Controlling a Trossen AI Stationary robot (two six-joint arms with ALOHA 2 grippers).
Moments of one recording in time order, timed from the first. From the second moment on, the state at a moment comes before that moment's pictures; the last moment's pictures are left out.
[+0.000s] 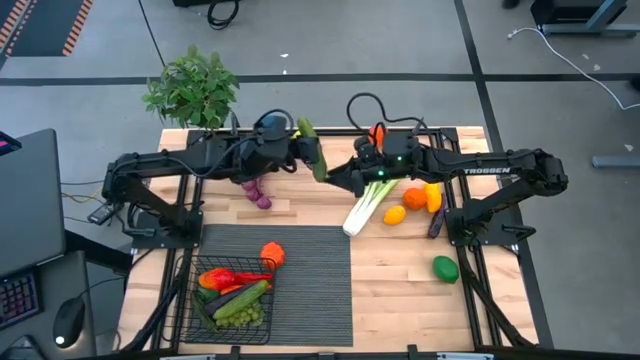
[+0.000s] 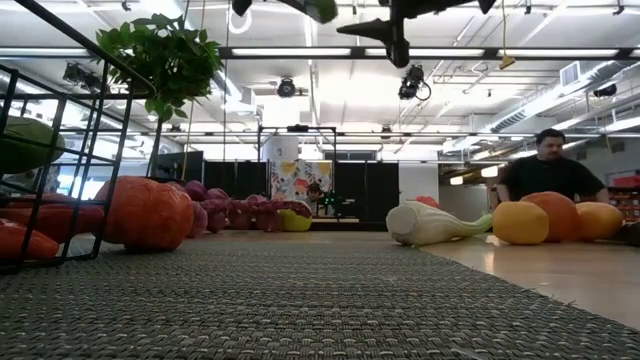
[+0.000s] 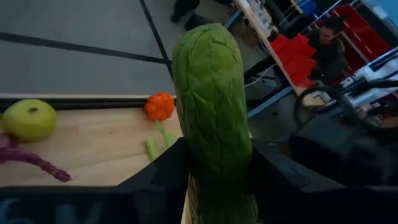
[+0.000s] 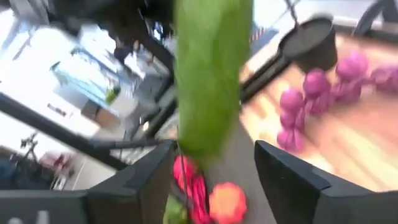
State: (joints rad) left arm 0.04 1.50 1.62 -0.58 -0.63 -1.02; right arm -0.15 1.32 1.06 0.03 -0.16 0.72
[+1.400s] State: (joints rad) left arm -0.75 1.27 1.29 -1.18 -0.04 -0.88; right arm 0.01 1.32 1.06 -0.83 -0.11 1.09
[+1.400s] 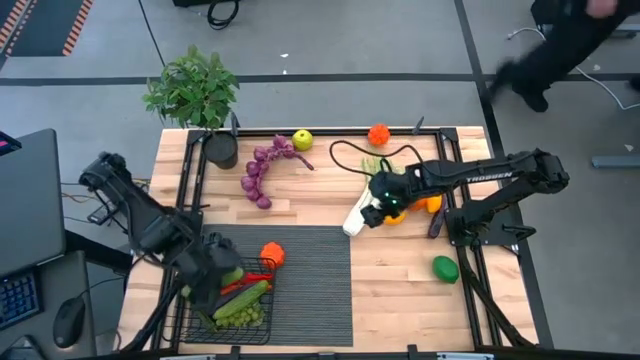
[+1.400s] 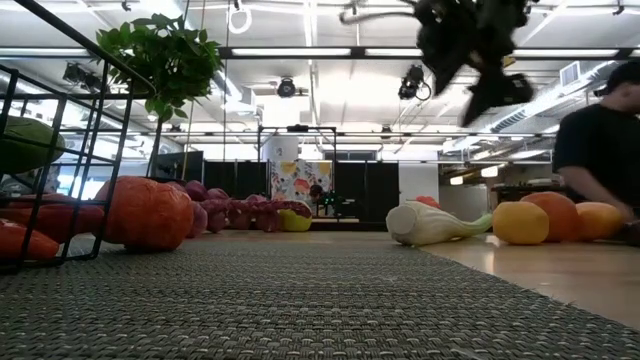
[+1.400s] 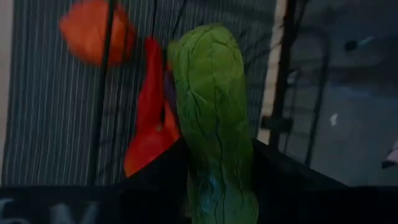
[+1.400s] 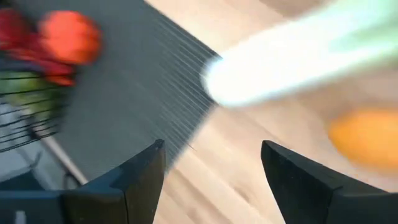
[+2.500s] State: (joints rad) left arm -0.63 1.26 1.24 -1.04 -0.16 -0.91; right arm -0.05 1.47 1.06 -0.91 -0.05 0.97
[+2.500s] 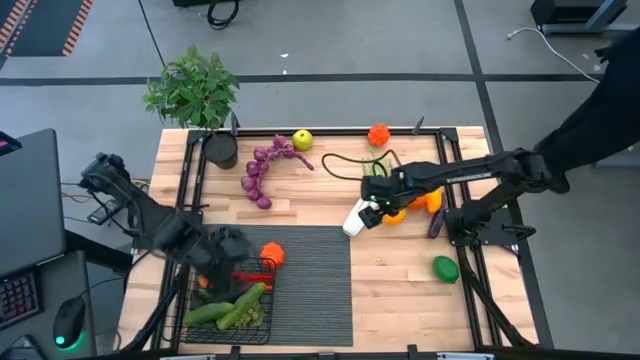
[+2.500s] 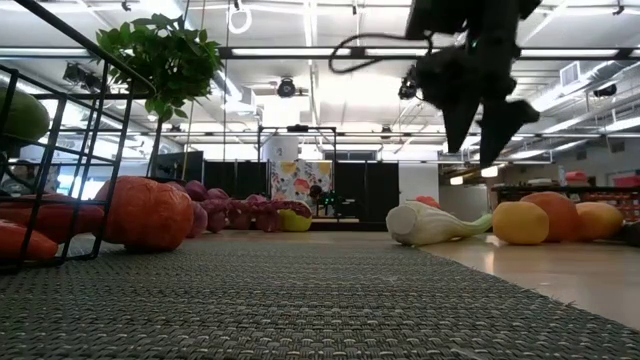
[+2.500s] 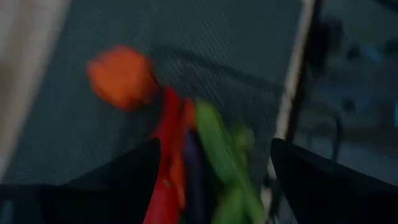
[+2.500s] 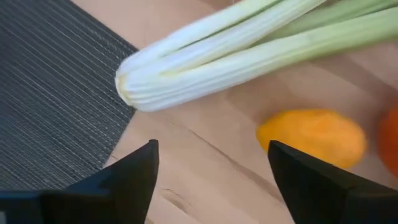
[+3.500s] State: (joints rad) left arm -0.08 1.39 1.29 -0.87 -0.15 -0.85; right arm -0.11 1.57 0.92 -1.02 0.03 0.25
